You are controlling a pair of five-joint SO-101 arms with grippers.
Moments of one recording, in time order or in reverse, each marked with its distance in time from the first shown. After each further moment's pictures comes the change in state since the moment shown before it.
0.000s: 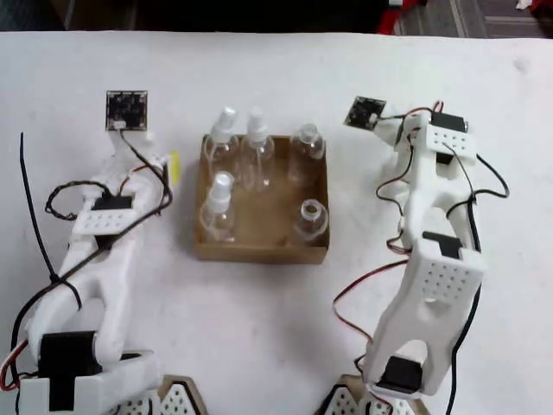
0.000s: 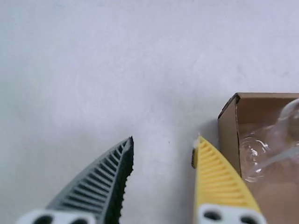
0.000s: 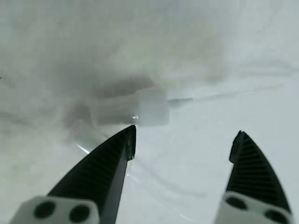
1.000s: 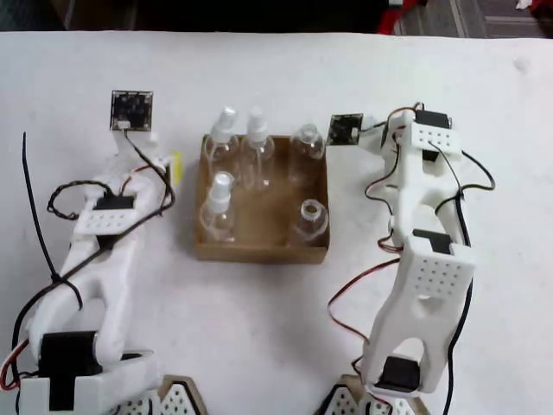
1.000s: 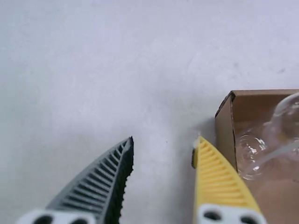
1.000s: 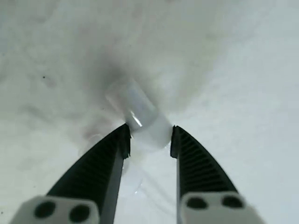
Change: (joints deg) left arm 0.5 0.0 0.0 0.0 -1.0; right arm -3.3 1.5 -1.1 4.3 10.5
